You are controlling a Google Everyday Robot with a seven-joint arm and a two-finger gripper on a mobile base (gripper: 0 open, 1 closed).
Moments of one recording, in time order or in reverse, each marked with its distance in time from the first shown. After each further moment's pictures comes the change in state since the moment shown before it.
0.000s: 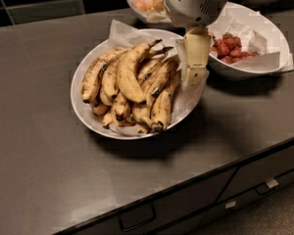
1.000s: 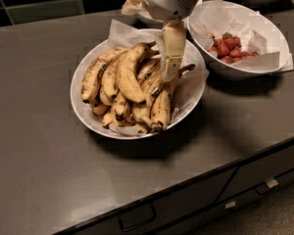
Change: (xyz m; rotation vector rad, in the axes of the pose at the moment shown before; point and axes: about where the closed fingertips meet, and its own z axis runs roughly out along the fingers) arm -0.034 -0.039 0.015 0.023 -0.107 -0.140
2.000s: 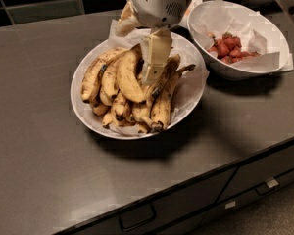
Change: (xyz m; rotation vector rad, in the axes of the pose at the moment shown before) arm -0.020 0.007 0.015 -0.051 -0.055 0.046
